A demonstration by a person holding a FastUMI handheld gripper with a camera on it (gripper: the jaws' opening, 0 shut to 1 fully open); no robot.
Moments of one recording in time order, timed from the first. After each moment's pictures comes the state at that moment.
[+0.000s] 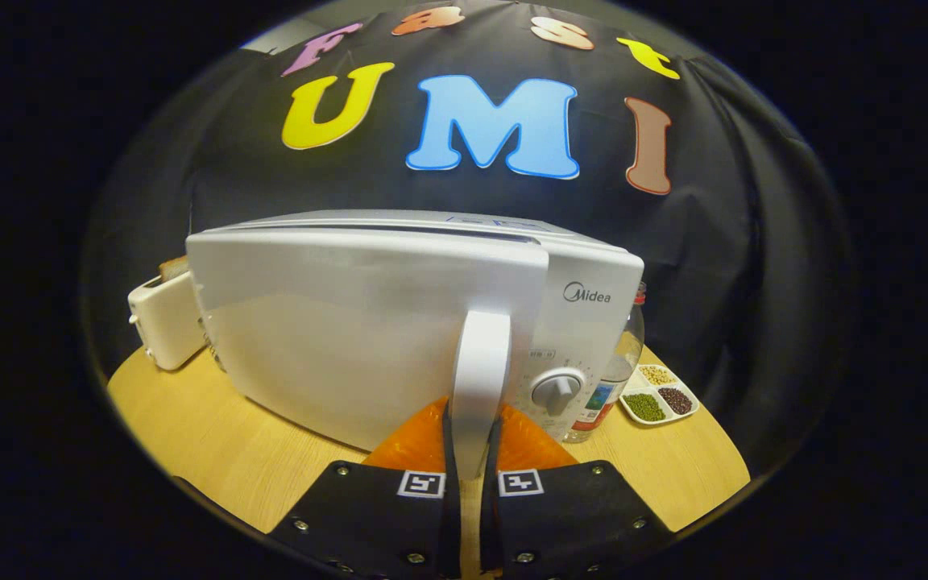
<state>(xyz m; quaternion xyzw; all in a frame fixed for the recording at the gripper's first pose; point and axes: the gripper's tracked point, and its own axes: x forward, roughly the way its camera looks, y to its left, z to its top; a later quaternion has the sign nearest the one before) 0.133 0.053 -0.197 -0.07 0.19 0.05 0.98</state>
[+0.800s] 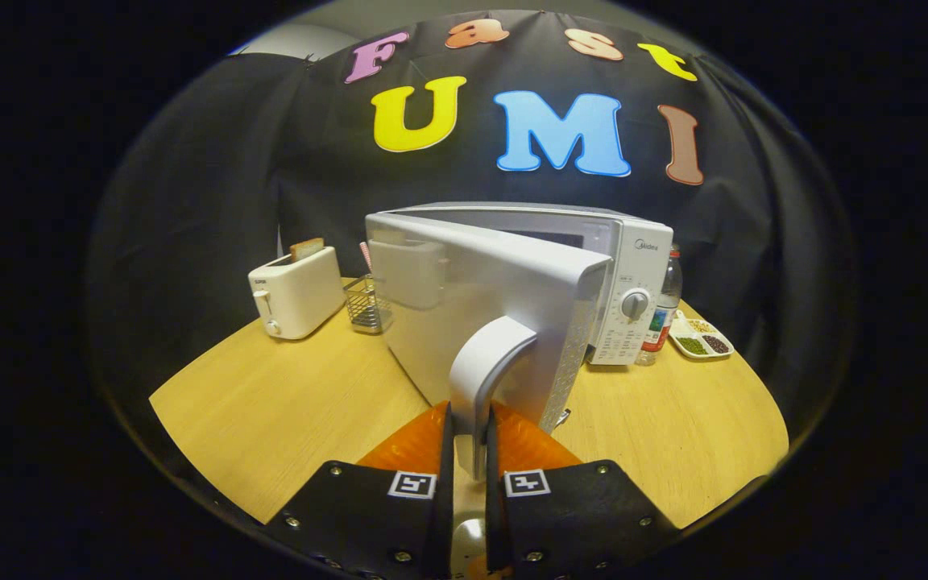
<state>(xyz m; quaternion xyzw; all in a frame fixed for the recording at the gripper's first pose) -0.041 0.162 -0.196 -0.04 0.23 0.15 0.96</state>
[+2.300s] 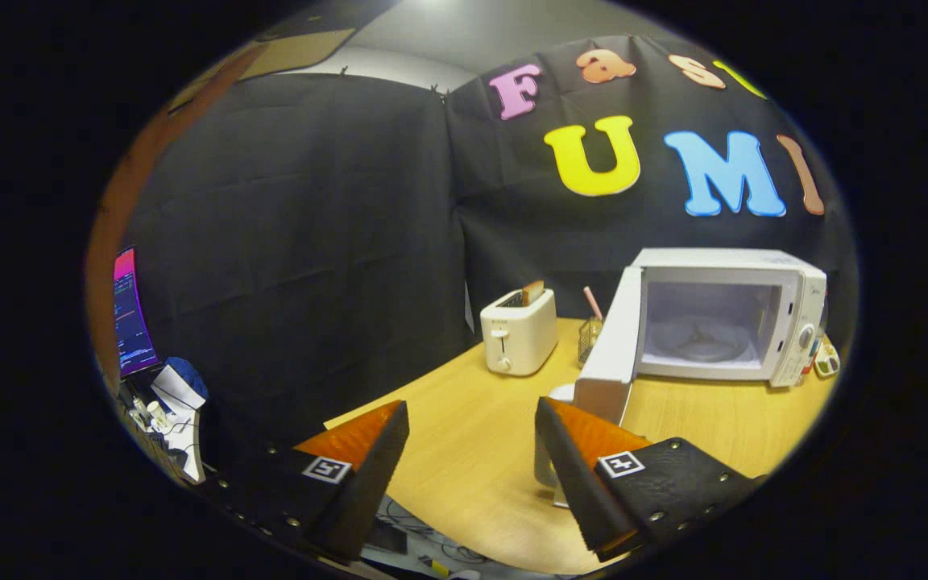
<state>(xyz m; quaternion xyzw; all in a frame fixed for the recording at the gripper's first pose) -0.181 0.350 -0.101 0.01 0.13 0.41 0.90</state>
